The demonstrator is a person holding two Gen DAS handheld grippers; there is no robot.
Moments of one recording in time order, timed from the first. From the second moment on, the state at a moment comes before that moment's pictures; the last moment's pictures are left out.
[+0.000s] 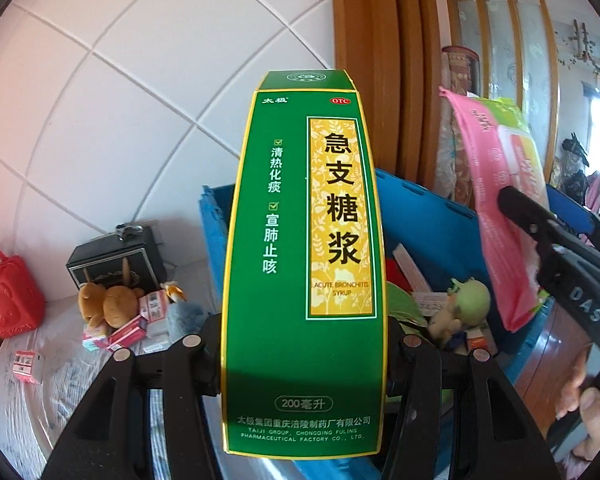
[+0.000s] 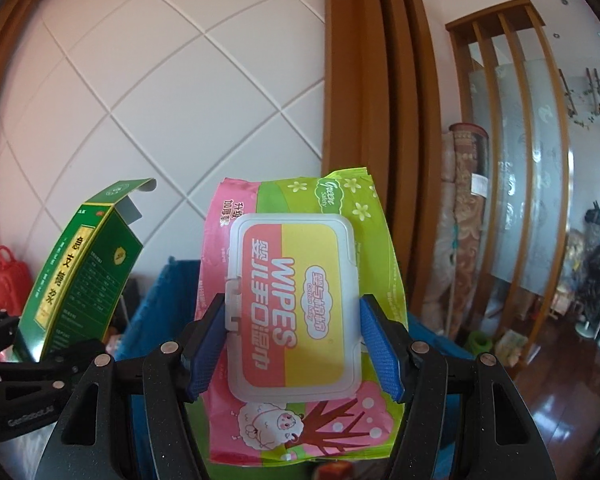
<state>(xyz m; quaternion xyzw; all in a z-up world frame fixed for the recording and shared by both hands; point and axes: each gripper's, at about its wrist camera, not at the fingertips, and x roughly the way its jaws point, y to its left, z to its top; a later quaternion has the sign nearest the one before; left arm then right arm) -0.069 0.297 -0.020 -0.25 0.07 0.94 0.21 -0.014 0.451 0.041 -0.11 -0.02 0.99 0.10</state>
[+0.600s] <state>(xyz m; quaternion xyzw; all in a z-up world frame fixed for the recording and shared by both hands) -0.060 0.384 -0.035 -0.30 0.10 0.93 0.18 -0.047 0.527 -0.019 -0.18 0.00 0.98 0.11</state>
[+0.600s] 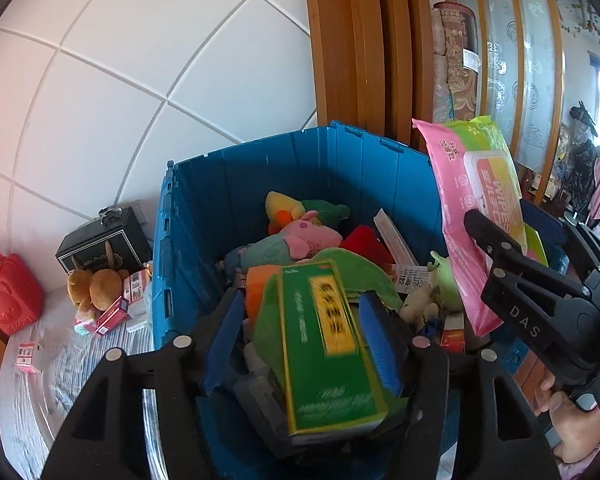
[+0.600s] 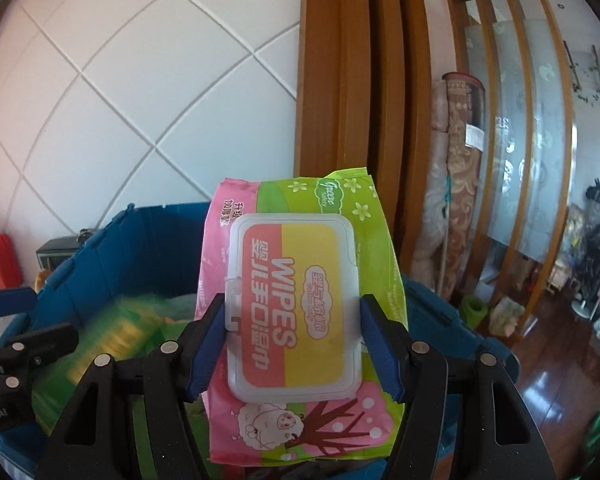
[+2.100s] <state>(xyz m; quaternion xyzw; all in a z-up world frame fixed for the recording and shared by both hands) -0.015 0.211 0.000 -0.21 0.01 0.97 0.12 0.005 0.404 0.021 -0.14 -0.04 0.99 0.04</state>
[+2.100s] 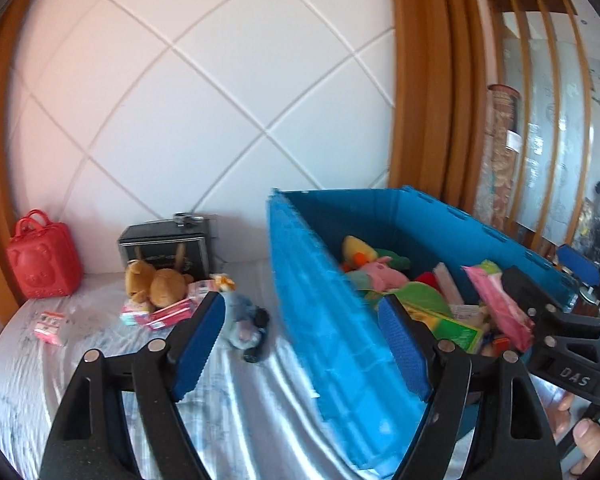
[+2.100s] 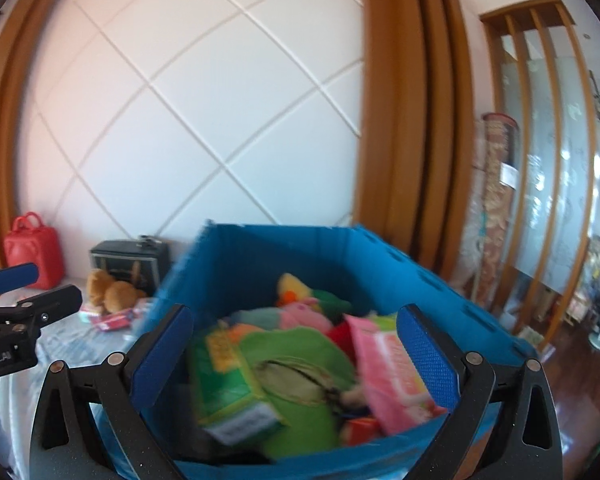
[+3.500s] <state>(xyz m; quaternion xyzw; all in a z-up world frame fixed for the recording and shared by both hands) -0.210 -0.067 -0.131 -0.40 0.00 0.92 0.01 -0.184 0.142 -0.092 -0.32 -0.05 0.94 -0.06</state>
